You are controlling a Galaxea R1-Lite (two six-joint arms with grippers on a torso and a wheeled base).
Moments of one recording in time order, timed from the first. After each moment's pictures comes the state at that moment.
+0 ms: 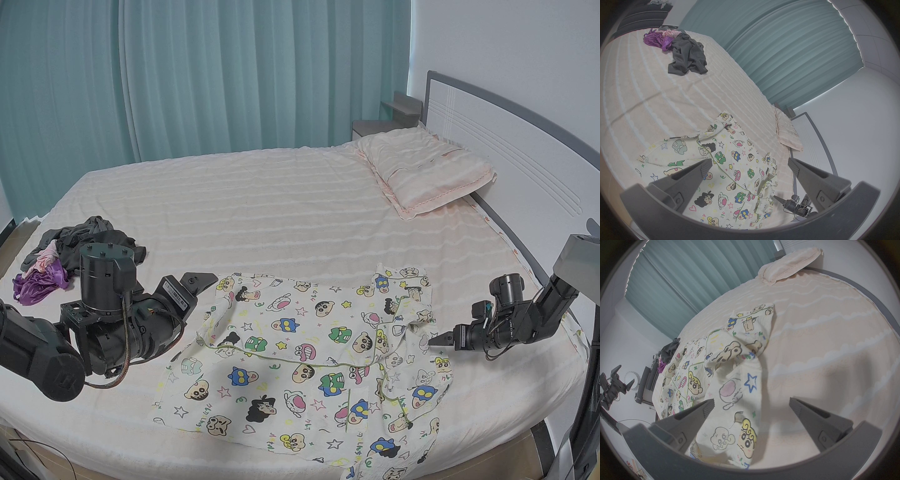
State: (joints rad) left arm -0.42 1.66 -0.57 -0.65 0.10 -1.05; right arm 0.00 2.26 -0.84 -0.51 0.39 0.13
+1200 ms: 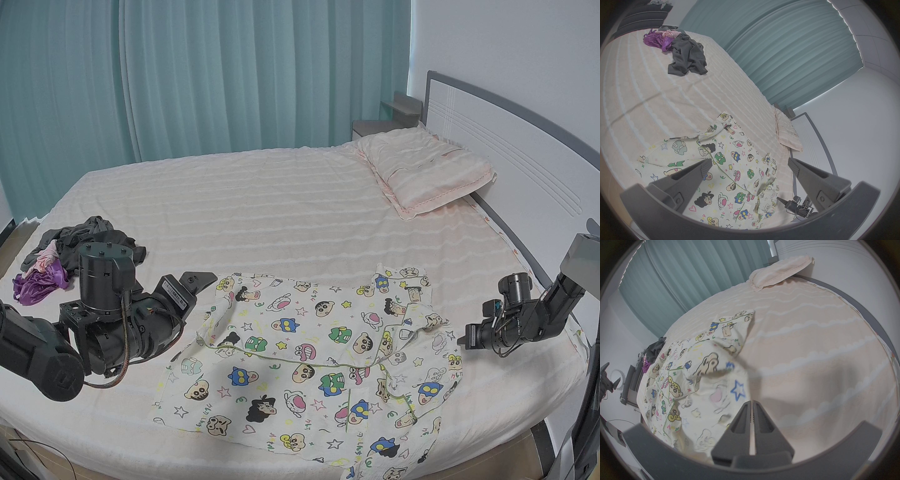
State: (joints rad) left arm -0.42 1.65 -0.57 -0.65 0.10 -1.05; right arm -0.05 2.24 -0.83 -0.50 0.27 0.06
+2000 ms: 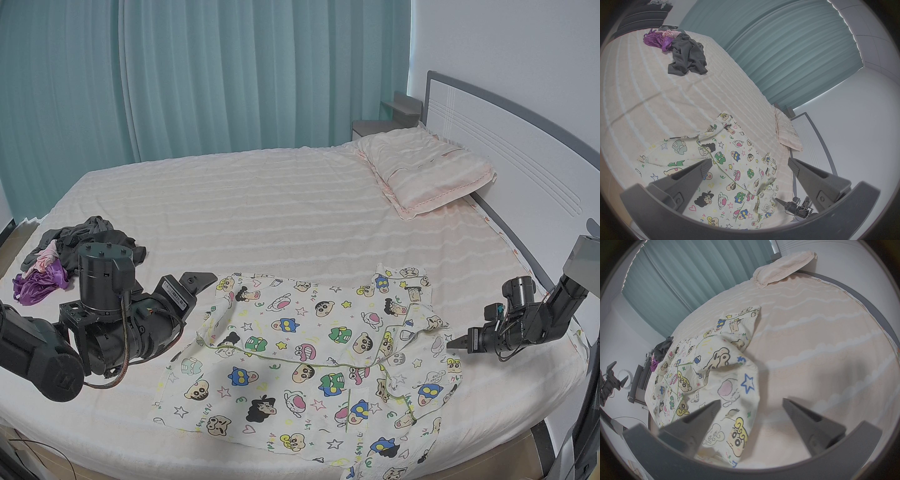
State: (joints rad) left arm -0.42 1.65 -0.57 -0.65 0.10 -1.05; right arm -0.07 2.24 -0.80 -0.51 0.36 0.05
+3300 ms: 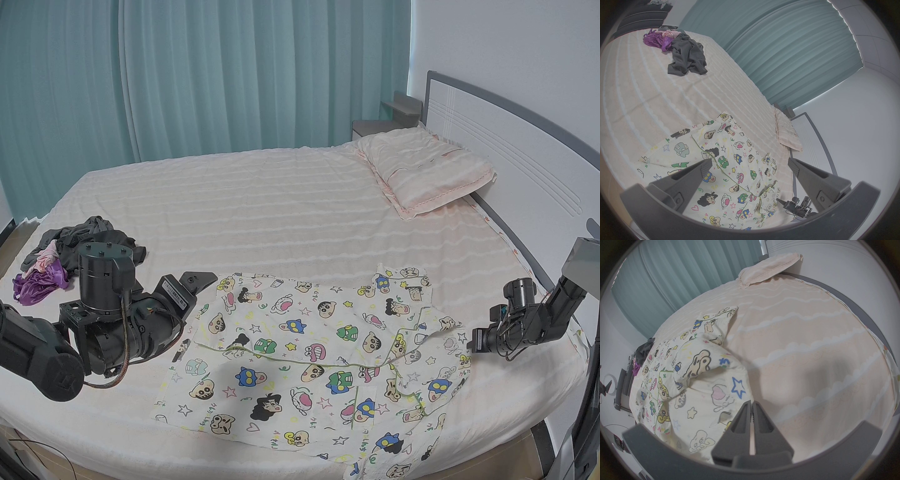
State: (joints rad) left arm -0.42 1.65 -0.57 -0.65 0.10 -1.05; right arm -0.10 2.27 -0.82 -0.51 0.20 0.05
